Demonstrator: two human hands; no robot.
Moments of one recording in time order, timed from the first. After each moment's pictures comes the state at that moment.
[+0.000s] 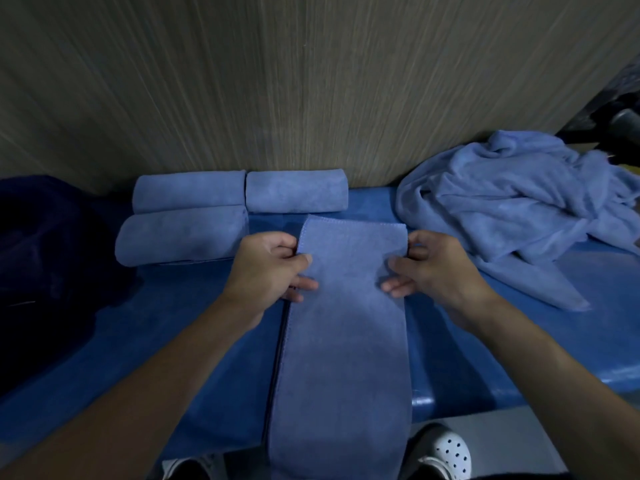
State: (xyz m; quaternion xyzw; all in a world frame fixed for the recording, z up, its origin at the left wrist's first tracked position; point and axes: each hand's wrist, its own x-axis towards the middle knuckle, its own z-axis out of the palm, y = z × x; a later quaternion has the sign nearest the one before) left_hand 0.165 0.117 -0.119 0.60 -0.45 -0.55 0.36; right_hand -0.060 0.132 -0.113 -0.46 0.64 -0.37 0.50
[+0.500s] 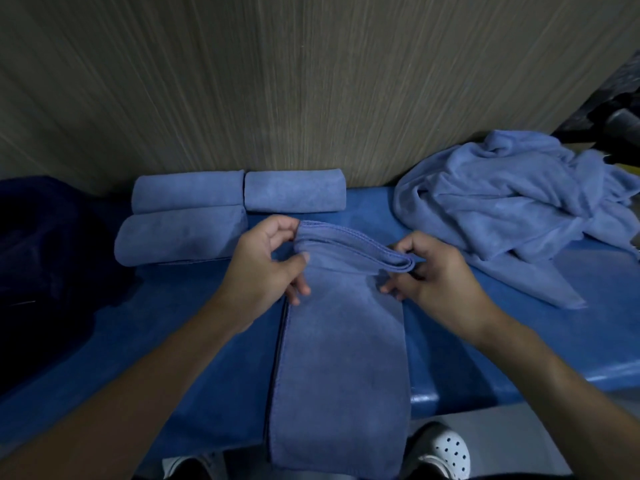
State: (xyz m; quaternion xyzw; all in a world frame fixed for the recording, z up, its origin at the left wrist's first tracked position) left_hand 0.169 0.125 -0.113 0.52 -0.54 -0.51 0.43; right_hand -0.068 0.150 -0.119 -0.60 0.56 -0.39 0.42
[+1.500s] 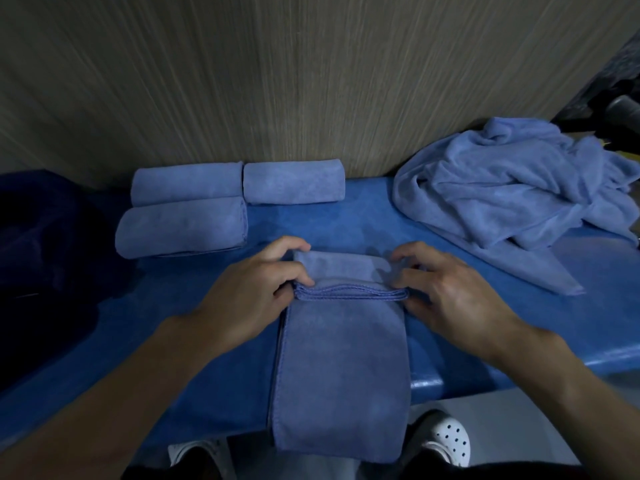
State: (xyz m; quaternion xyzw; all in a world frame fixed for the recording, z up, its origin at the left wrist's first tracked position) left_hand 0.205 0.138 -0.142 0.43 -0.85 -0.21 0.19; right_hand -0.087 0.174 -0.125 -0.86 0.49 -0.14 0.06
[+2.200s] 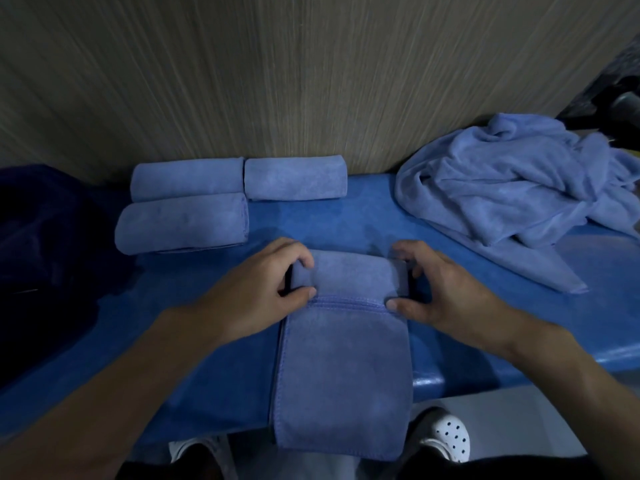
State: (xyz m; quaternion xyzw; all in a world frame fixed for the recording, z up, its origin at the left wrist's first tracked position) left_hand 0.201 0.137 -0.132 0.45 -0.82 -0.31 0.18; right_hand -0.082 0.174 -0.119 -0.74 0.60 -0.14 0.29
